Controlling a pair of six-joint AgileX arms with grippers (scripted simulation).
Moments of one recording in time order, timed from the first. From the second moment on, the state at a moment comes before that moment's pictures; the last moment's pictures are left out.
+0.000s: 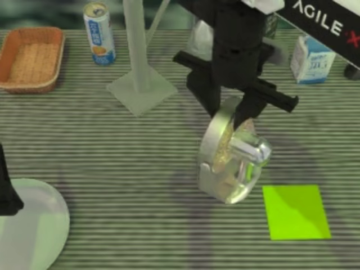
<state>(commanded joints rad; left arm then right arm) 0.00 0.00 0.00 0.00 0.00 0.00 0.64 2.26 2.26 -1.61 -0.03 1.26</state>
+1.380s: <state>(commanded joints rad) 0.00 0.00 0.00 0.00 0.00 0.00 0.49 1.64 1.46 -1.42 -0.02 -0.99</state>
